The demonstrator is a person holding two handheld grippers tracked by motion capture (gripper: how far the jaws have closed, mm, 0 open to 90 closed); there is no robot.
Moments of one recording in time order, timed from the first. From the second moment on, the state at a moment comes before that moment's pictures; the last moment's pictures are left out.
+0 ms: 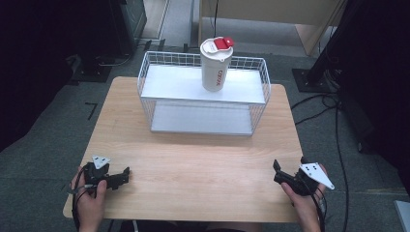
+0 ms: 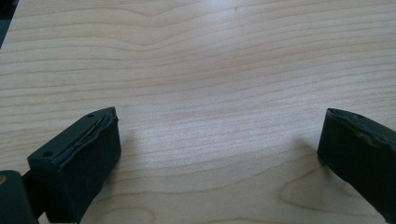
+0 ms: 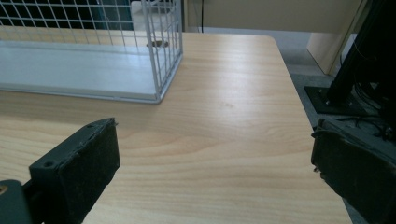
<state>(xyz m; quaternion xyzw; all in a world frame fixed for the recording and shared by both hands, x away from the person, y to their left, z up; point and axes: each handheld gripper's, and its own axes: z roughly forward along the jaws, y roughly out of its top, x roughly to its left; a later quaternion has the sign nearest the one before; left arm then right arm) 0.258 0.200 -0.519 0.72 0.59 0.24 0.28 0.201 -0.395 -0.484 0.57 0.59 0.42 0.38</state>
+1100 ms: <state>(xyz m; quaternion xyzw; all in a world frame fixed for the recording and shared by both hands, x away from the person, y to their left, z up) 0.258 0.200 -0.519 0.72 0.59 0.24 0.28 0.189 -0.416 -0.523 0.63 0.64 0.32 0.30</state>
